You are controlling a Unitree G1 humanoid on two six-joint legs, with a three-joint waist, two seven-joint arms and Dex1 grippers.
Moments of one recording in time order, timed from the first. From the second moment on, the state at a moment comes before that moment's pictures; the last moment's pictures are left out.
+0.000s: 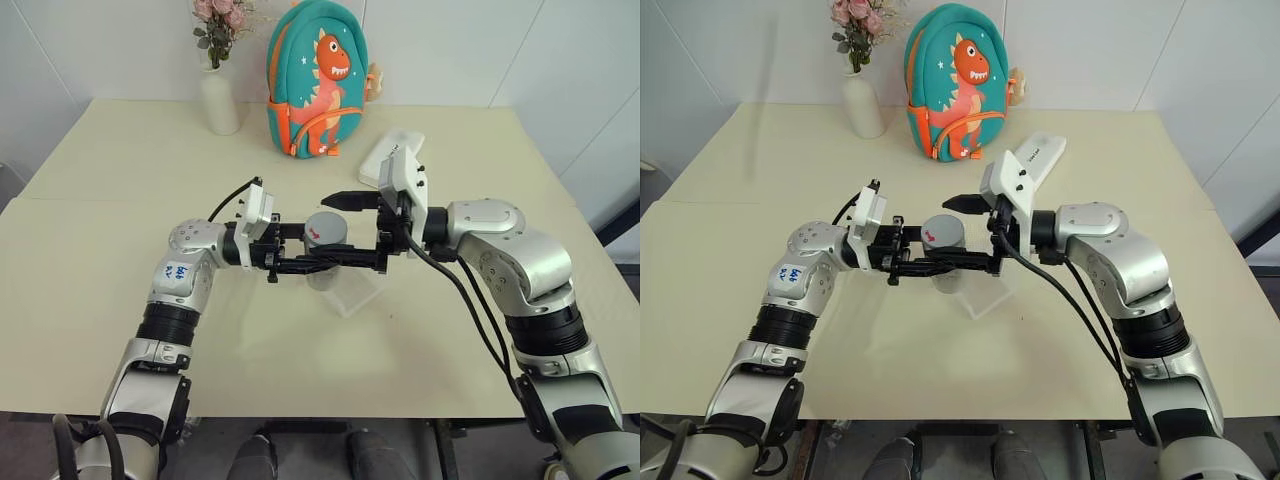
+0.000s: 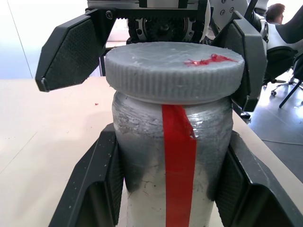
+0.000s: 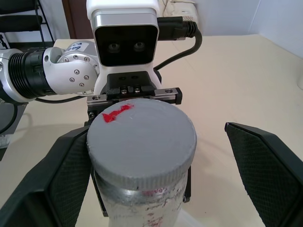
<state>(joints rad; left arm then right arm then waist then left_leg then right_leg) -0.82 0.40 -0.04 0.37 -0.42 0.13 -1.35 -0.85 -0.52 0.15 -0.15 0.49 0.64 0.98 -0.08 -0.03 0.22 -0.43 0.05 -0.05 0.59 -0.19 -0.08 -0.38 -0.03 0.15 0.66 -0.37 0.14</state>
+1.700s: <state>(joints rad) -0.82 0.39 -0.05 0.40 -0.42 0.11 -1.38 -0.85 -0.49 0.11 -0.19 0.57 0.71 0.95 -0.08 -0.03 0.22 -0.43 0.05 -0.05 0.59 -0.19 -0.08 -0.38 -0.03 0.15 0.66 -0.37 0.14</state>
